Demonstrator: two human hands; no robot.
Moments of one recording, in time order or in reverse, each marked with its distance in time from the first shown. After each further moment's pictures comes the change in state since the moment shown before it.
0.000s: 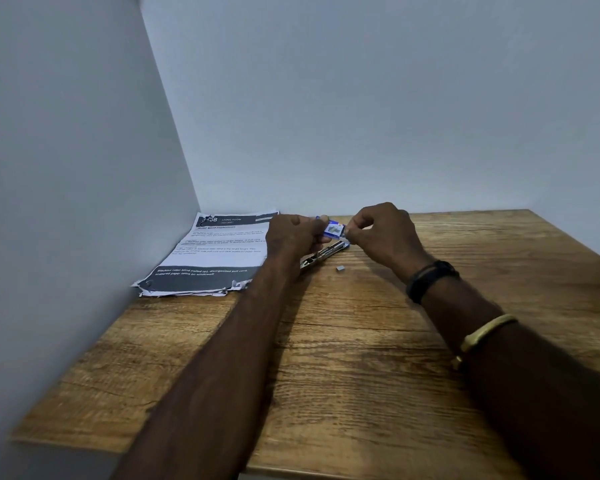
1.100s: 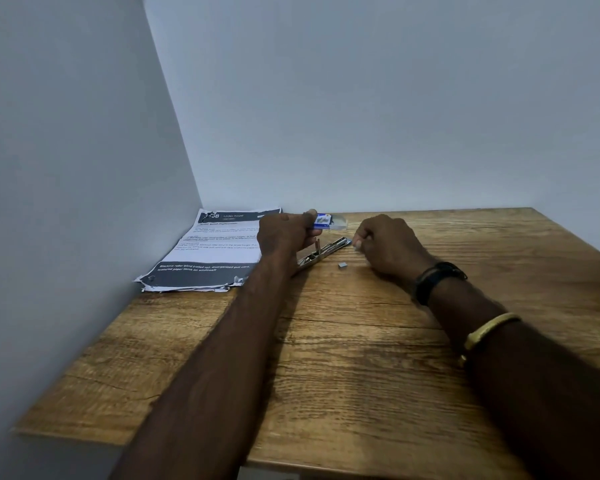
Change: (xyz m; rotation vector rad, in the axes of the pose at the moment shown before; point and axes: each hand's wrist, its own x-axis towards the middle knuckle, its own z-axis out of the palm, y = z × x) left_hand 0.006 -0.002 -0.008 -0.106 0.130 -0.053; right_hand -0.006 0.013 0.001 -0.134 -0.183 0.025
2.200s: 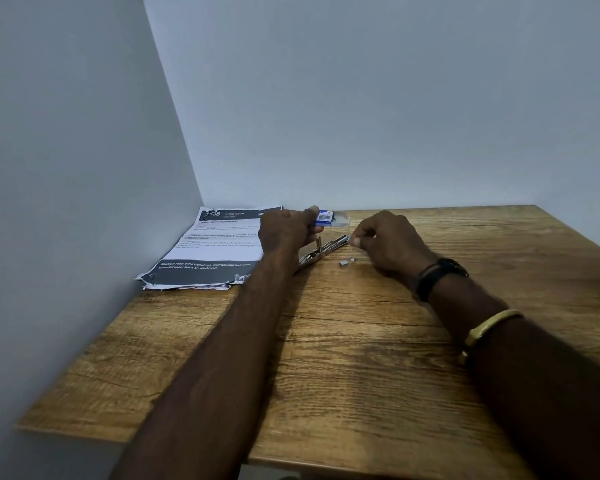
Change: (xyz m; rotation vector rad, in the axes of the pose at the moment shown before) left_hand 0.000 0.000 0.000 -0.019 0.001 0.026; right_hand 0.004 0.002 0.002 0.030 -0.003 -0.044
